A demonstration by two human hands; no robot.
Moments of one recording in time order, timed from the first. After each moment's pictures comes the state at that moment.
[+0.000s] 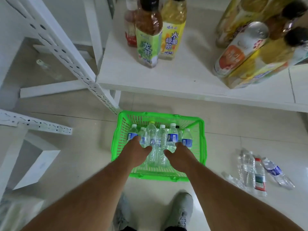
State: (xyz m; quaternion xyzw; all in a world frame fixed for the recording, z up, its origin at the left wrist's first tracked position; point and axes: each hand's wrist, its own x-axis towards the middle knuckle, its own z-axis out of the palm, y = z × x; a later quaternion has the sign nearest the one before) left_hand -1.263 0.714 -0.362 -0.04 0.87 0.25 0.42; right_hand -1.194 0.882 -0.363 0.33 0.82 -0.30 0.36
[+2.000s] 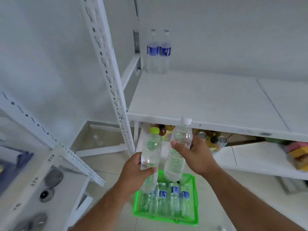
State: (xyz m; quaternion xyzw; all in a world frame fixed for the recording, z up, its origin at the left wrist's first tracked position) left_hand -1.228 0.637 0.077 0.02 0.76 0.62 0.21; right_hand -1.201 0.864 0.139 0.15 0.86 -0.49 -0.03
